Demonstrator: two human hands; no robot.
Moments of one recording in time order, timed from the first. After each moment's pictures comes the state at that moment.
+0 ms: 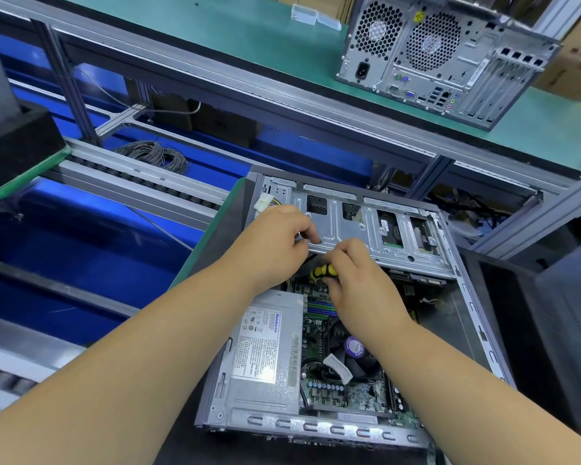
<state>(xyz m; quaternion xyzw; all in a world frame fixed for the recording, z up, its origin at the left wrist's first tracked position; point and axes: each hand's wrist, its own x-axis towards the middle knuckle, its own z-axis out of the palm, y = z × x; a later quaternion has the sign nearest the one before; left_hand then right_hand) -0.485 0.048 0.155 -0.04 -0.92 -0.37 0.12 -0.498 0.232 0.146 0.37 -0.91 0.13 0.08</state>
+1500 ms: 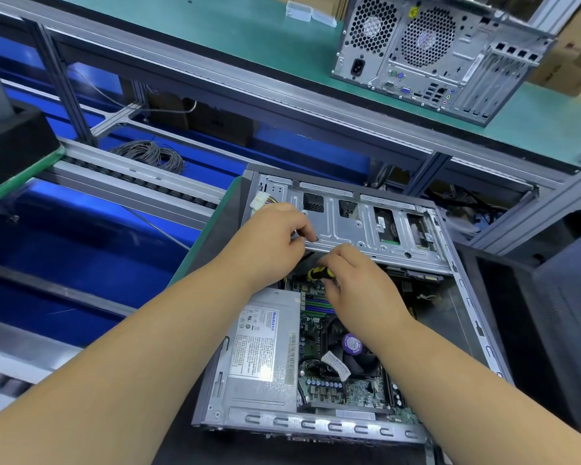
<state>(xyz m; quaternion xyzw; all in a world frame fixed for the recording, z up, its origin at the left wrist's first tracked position) -0.484 0.048 0.156 -0.04 -0.92 -0.37 0.12 -0.497 0.235 0.146 0.37 -0.92 0.12 0.07</state>
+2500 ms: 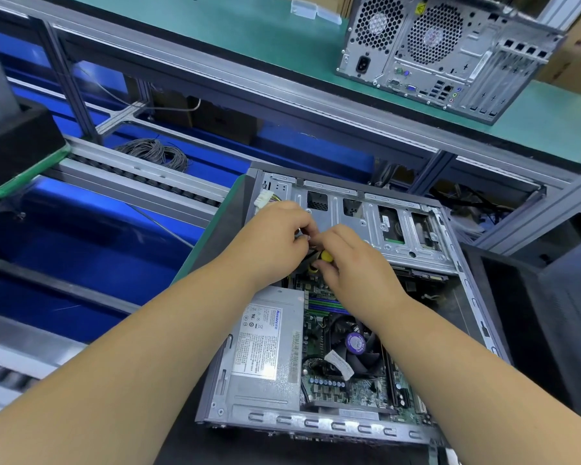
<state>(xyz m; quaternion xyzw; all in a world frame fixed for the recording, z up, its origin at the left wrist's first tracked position) -0.485 0.049 0.158 -0.05 -0.92 -0.37 0.12 -0.511 0.221 0.158 0.42 -0.89 0.16 0.08</state>
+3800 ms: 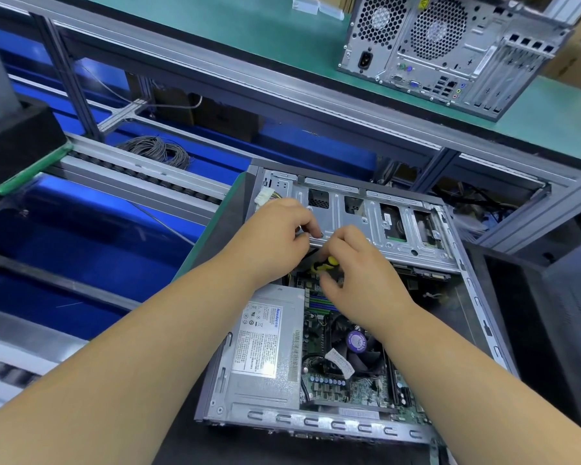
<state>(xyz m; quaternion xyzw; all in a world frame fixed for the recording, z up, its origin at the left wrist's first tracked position) -0.487 0.048 0.154 -0.05 -0.92 -0.37 0.13 -0.505 0.227 0.155 0.40 -0.90 0.19 0.06</state>
